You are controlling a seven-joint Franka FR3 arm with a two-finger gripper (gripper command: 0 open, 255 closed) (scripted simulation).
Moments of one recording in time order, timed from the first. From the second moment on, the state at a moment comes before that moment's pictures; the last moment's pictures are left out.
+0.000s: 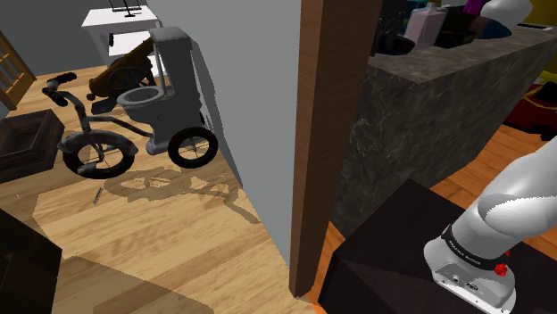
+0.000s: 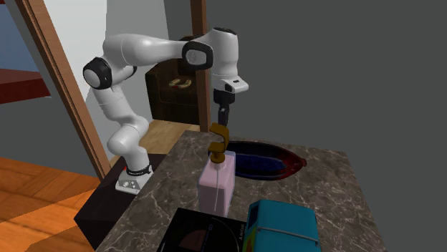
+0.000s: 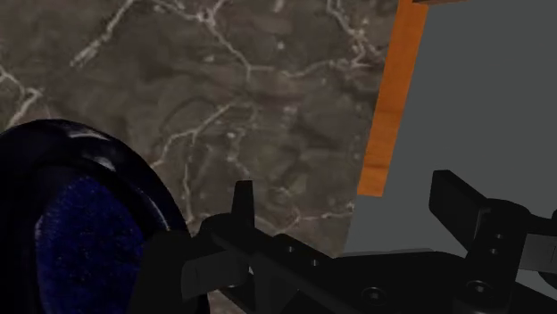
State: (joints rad) arm -0.10 -0.20 -0.14 -1.76 -0.10 1.58 -0.21
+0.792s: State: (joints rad) arm -0.18 0.25 -0.20 -1.12 -0.05 1.44 -0.36
